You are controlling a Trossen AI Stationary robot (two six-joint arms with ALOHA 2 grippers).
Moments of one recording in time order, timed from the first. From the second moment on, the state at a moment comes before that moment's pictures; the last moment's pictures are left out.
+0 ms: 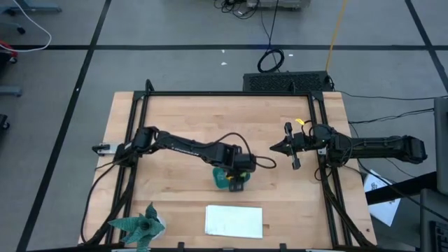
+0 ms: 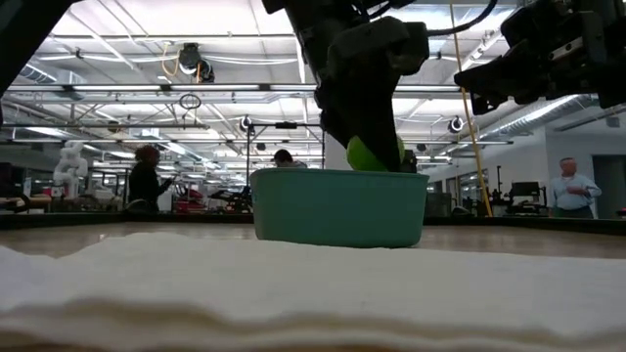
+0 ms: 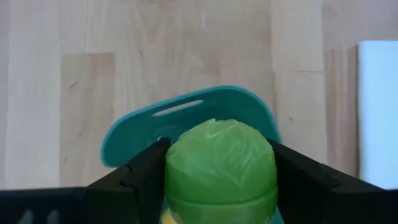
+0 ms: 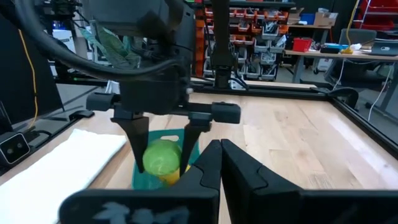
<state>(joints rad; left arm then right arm) -0.14 2.19 1.84 -0.78 -0.02 -0.13 -0.18 0.60 0.13 0.39 -0.31 -0.04</state>
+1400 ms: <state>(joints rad) -0.13 2.22 1.77 -0.73 -0.10 -0.35 -0.18 0.60 0.13 0.39 -0.31 -0.04</state>
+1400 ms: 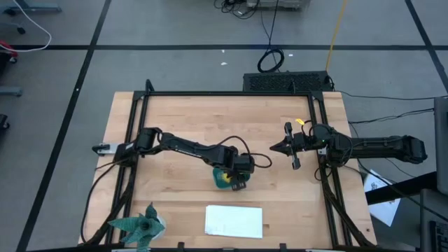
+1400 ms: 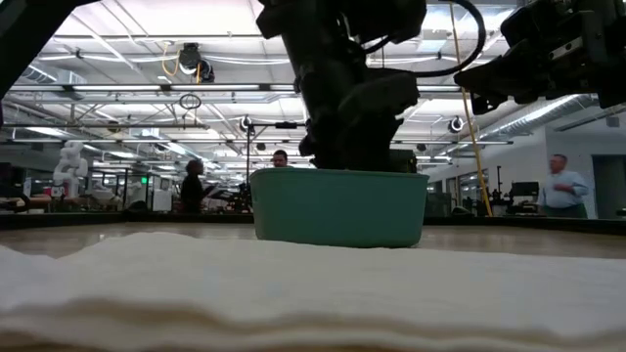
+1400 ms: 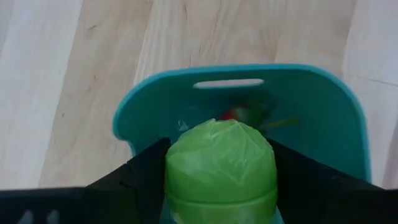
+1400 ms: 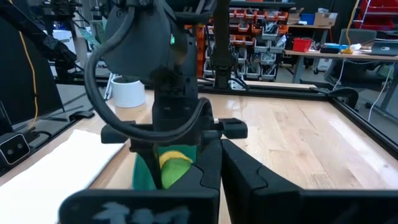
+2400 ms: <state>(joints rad) -0.09 2.22 1.75 -0.68 0.08 -0.40 -0.18 0.60 0.13 0.40 -0.31 -0.04</state>
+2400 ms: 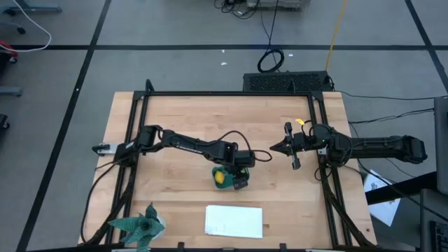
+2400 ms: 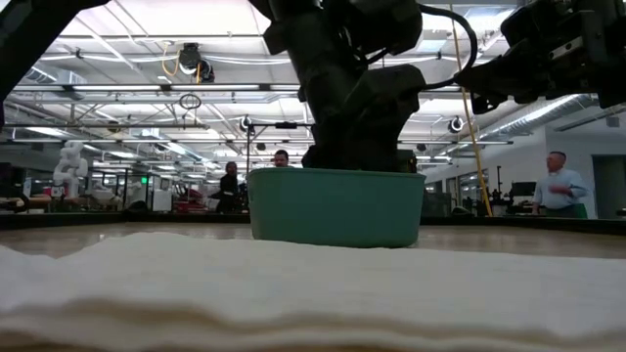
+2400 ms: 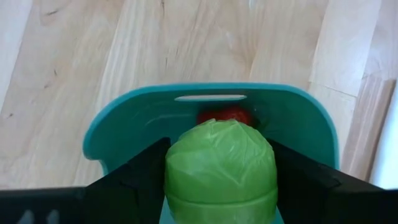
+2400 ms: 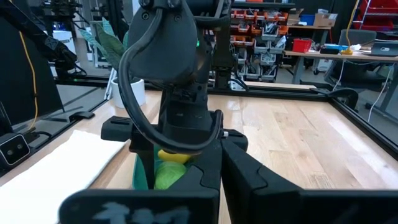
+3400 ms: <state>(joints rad) -0.08 2.22 1.70 -0.65 0.08 -0.34 -0.18 0.60 0.13 0.40 -0.31 -0.04</state>
